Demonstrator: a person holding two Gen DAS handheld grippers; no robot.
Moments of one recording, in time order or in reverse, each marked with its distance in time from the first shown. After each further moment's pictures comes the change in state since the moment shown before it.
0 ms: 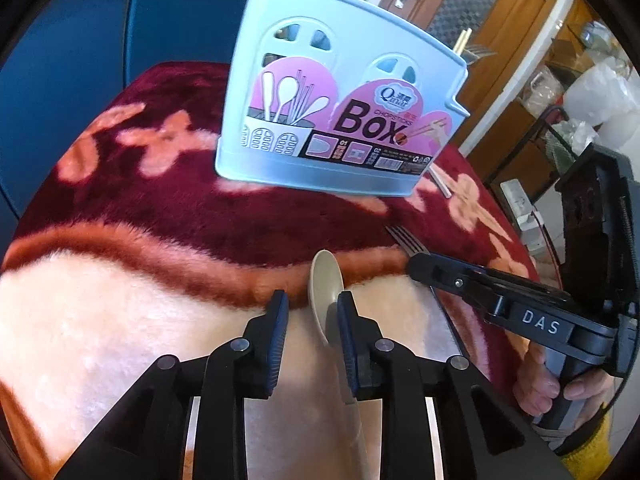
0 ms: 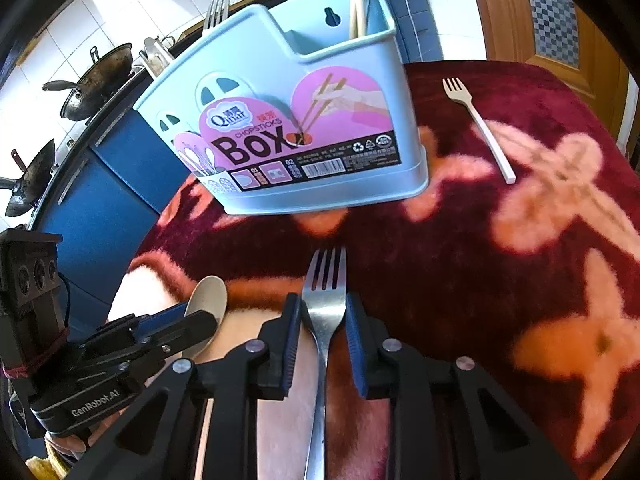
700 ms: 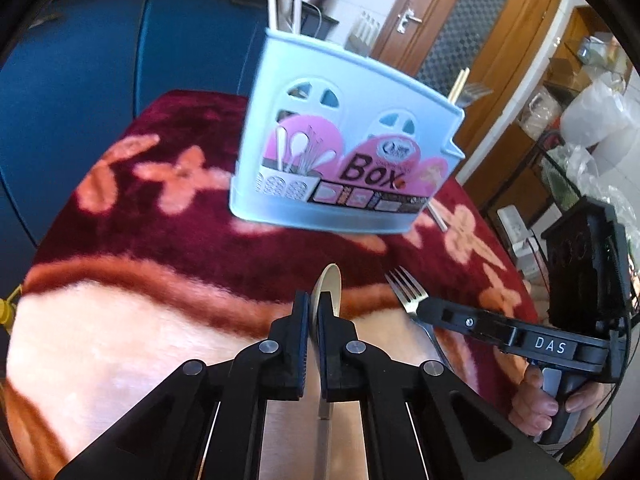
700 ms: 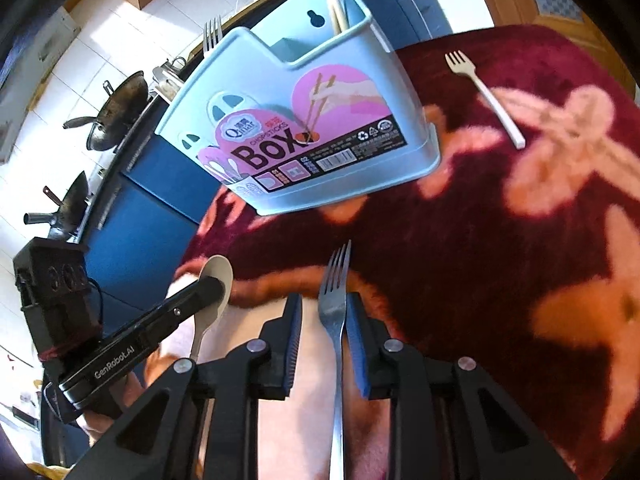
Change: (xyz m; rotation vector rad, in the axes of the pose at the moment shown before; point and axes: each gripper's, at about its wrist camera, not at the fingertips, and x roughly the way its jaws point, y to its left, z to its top) left arm -0.024 0.009 0.013 -0.025 -0.094 -0.001; right arm -0.007 -0.015 -0.004 0.118 0.031 0.195
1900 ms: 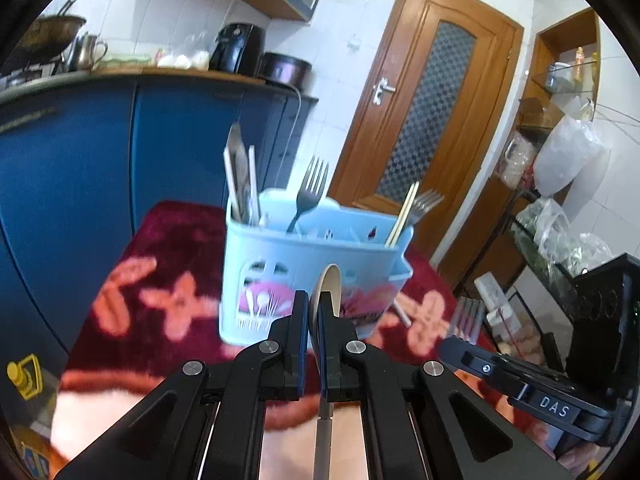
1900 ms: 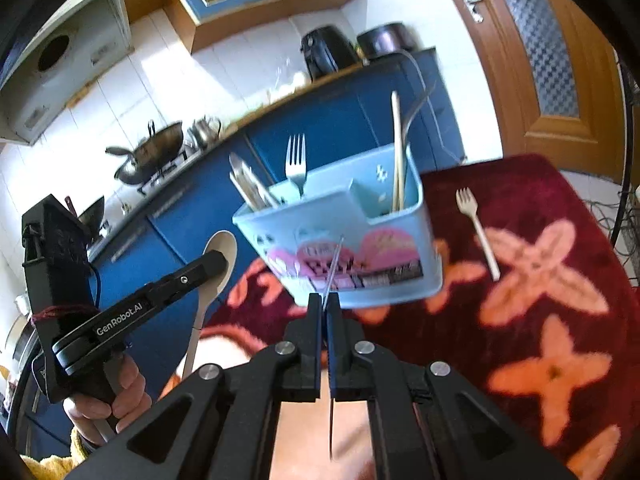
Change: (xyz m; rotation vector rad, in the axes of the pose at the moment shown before) left arm -0.059 -0.037 0.055 0.079 -0.290 -0.015; right arm -0.081 0.056 0.010 -0.161 -0.353 -0.066
